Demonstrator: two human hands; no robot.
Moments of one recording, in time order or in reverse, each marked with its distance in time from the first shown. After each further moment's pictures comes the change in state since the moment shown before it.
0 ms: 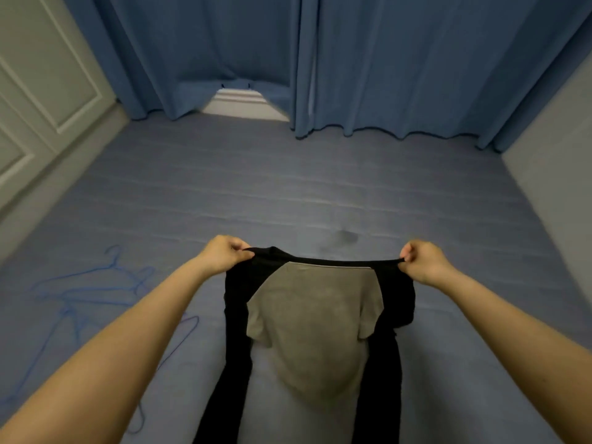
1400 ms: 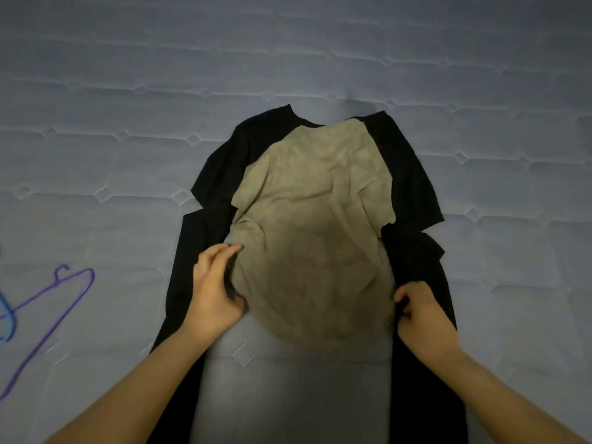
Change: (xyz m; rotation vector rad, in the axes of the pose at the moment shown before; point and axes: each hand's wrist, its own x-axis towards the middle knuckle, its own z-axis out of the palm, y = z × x) left_hand 0.104 -0.243 0.296 -0.023 0.165 0.245; right_hand 0.030 0.222 0.316 -0.032 -0.020 0.007
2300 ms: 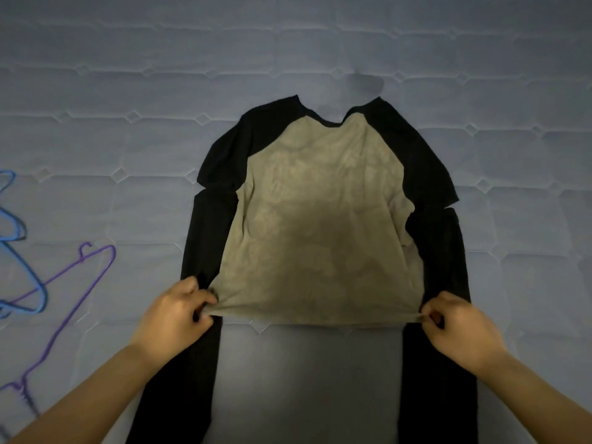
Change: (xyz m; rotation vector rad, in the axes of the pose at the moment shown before) left_hand -0.062 -0.049 -0.065 0.447 -0.205 0.228; right_hand -0.042 0.052 0.003 -0.221 -0.021 -0.143
